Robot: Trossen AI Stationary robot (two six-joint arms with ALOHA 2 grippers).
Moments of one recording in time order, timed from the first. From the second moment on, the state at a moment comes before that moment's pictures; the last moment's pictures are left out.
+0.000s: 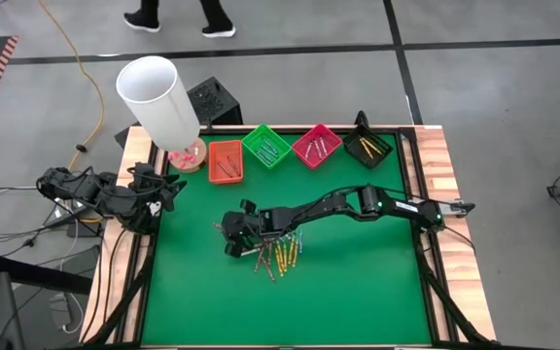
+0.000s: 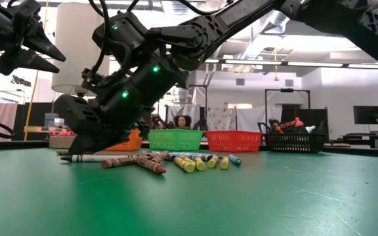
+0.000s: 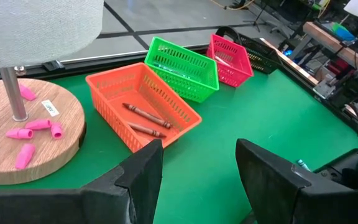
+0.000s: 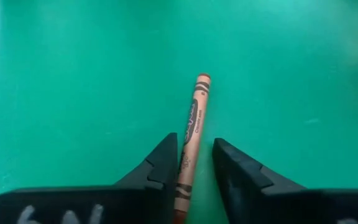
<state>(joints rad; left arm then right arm) -0.35 0.17 0.51 -0.88 -0.90 -0.89 0.08 2.47 1.90 -0.16 0.27 0.23</state>
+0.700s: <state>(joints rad) -0.35 0.17 0.51 -0.88 -0.90 -0.89 0.08 2.47 1.89 -0.13 0.27 0.24</state>
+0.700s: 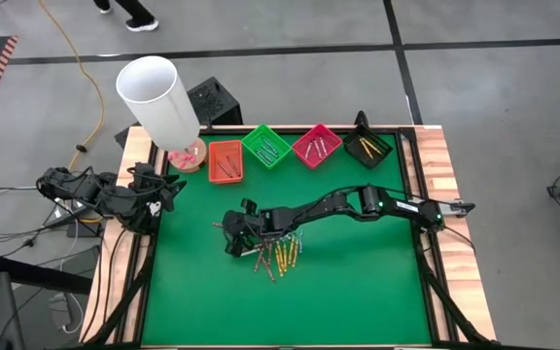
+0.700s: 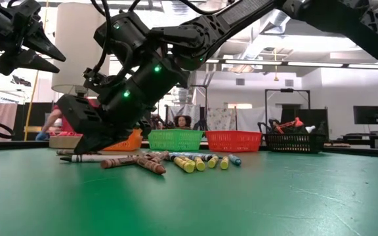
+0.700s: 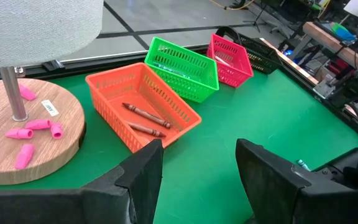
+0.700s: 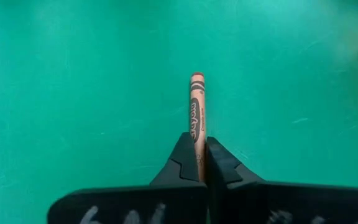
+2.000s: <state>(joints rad) -0.35 0.17 0.51 -0.88 -0.90 -0.89 -0.08 2.47 2.18 -0.18 0.27 0.00</state>
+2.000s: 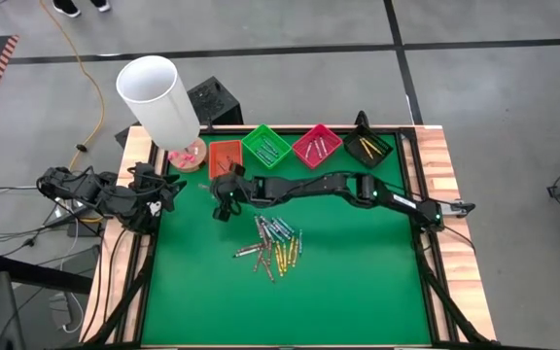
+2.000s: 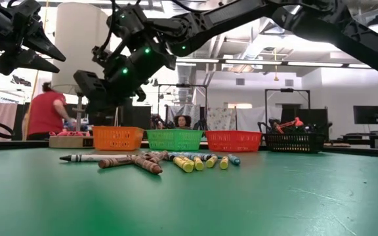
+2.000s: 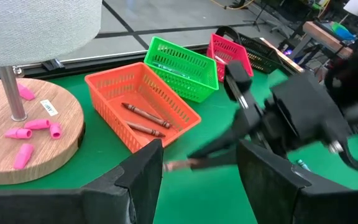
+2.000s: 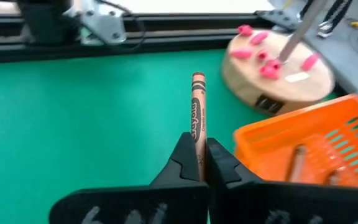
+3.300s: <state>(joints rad) -0.35 0.17 0.51 -0.88 -0.90 -0.89 -0.23 2.48 2.18 -0.29 0.29 0.15</state>
